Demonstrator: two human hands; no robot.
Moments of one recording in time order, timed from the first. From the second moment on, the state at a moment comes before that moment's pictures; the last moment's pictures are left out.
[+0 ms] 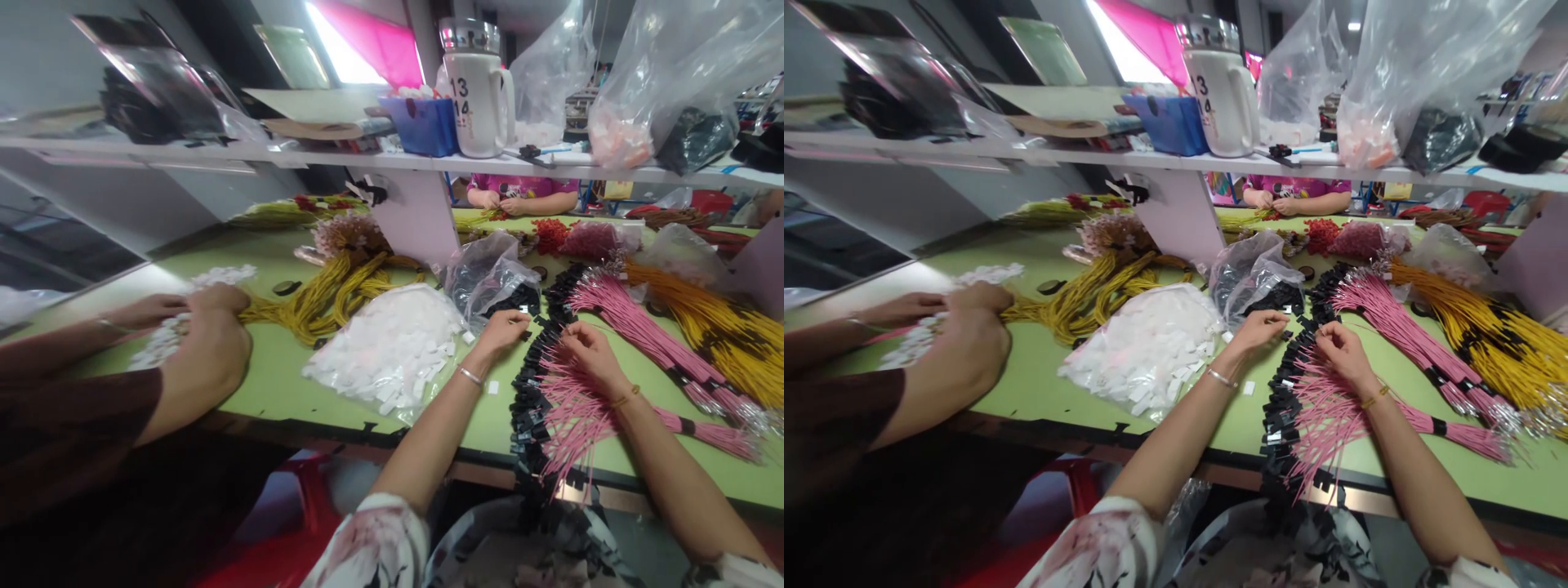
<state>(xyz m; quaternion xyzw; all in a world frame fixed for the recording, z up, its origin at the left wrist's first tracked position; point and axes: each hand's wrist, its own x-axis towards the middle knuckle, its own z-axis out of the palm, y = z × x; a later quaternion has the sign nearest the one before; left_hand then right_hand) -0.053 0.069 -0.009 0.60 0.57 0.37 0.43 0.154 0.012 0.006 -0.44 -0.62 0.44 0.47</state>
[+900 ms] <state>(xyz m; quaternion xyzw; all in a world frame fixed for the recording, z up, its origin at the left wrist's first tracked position) -0.030 0.040 0.007 0.43 0.40 0.44 0.68 0.149 0.015 -0.010 -0.46 -0.58 0.45 0.50</state>
